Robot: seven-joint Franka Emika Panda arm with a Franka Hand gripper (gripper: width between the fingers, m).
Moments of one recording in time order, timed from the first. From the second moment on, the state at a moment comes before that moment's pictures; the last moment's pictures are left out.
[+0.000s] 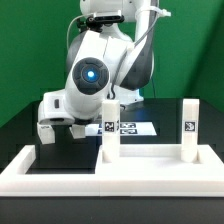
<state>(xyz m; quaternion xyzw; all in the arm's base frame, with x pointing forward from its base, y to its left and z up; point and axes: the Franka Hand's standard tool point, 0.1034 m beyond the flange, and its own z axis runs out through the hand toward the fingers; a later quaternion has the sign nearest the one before) 0.343 -0.136 0.014 0.88 0.07 -0.46 0.06</state>
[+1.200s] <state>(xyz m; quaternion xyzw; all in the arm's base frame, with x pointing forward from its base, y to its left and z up) 0.456 -0.007 0.156 0.96 0.00 -0.28 0.08</state>
